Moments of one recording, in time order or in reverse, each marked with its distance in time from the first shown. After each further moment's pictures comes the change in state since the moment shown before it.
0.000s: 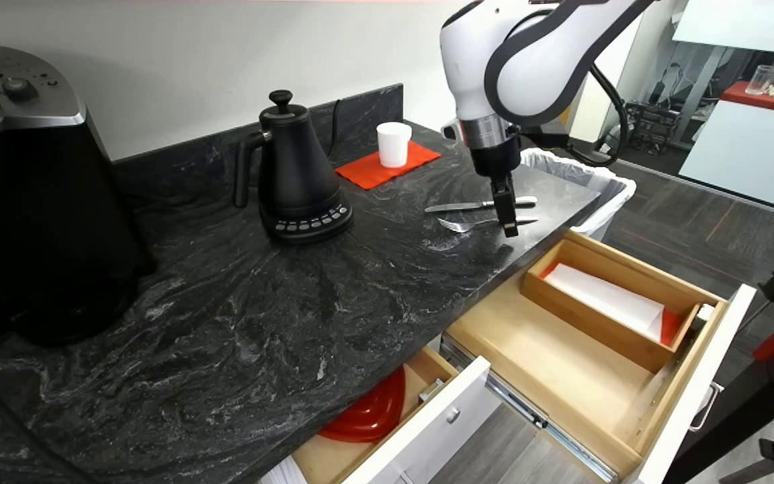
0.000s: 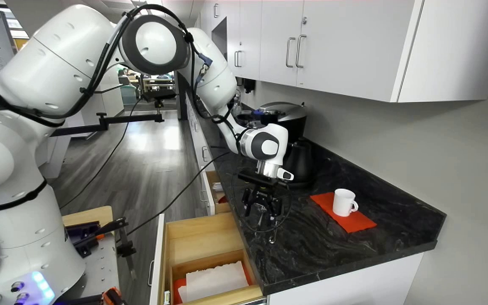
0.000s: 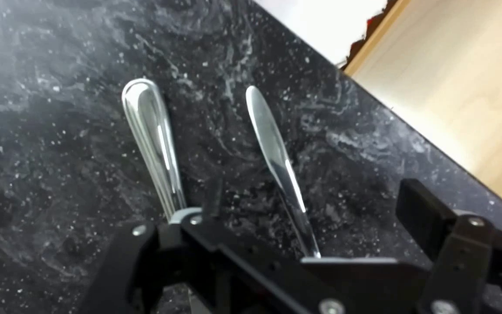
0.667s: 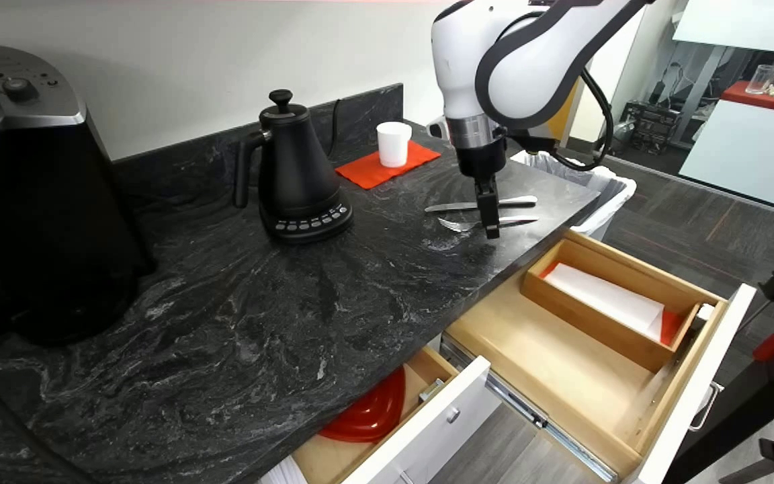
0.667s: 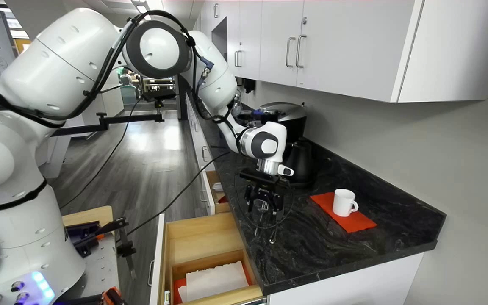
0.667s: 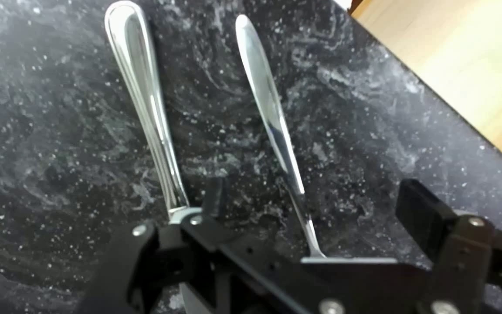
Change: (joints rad) arm 0.002 0.019 0.025 0.032 0.001 0.061 -0.019
